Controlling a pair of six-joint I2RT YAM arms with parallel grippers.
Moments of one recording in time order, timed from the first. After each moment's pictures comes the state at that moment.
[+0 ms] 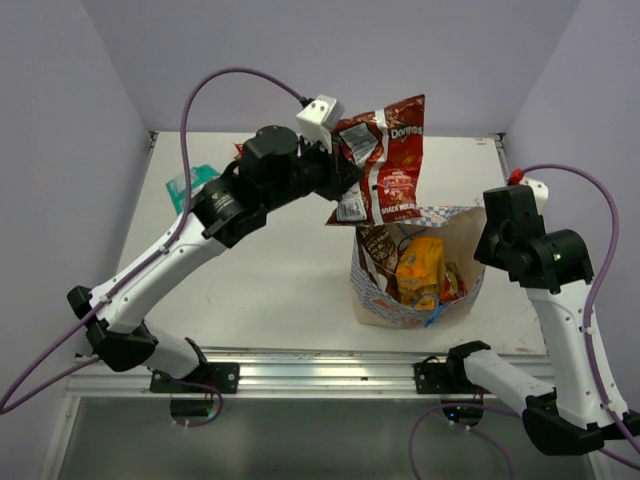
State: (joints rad) left arm -0.86 1.49 1.79 -0.49 -0.01 -0.38; right arm 0.27 0.99 1.46 -1.41 0.48 0.50
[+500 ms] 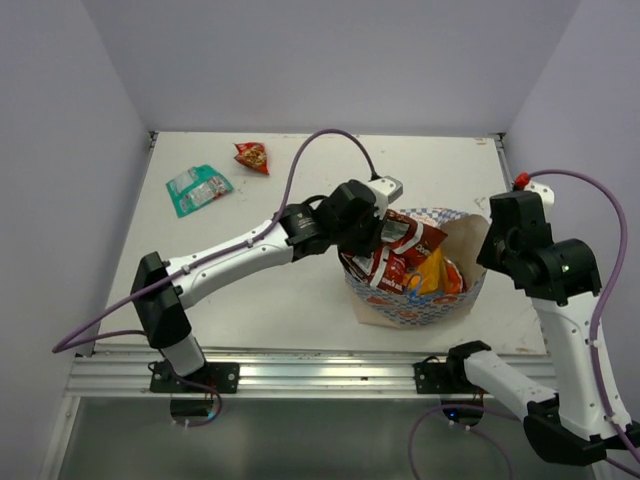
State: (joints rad) left arm -1.01 1.68 1.56 -0.53 0.01 -0.35; right arm 0.27 0.95 1.46 -1.42 0.47 0.50
